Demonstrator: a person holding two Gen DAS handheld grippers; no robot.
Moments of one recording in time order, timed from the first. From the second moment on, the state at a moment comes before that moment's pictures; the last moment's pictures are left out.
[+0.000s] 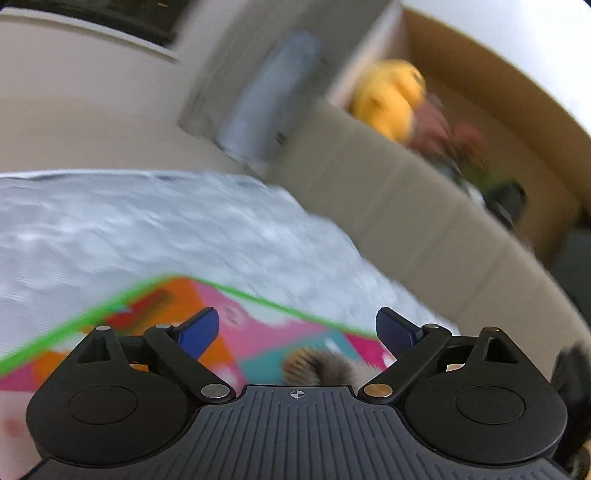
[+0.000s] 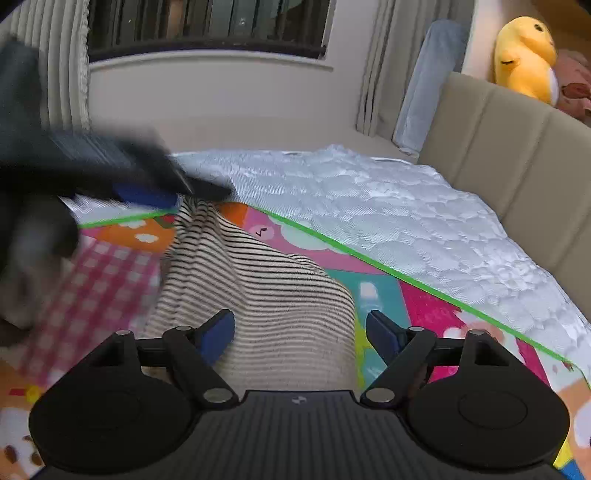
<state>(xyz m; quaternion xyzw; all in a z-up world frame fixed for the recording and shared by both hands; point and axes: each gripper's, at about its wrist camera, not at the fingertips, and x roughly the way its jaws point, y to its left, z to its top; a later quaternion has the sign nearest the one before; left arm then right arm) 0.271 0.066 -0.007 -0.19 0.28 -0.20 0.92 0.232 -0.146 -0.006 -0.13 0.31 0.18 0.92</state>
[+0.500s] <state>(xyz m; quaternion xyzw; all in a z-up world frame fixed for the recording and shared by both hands) 0.263 0.082 -0.042 -0.17 0.39 -0.09 0.90 0.241 -0.187 -0.040 -0.03 0.39 0.16 0.91</state>
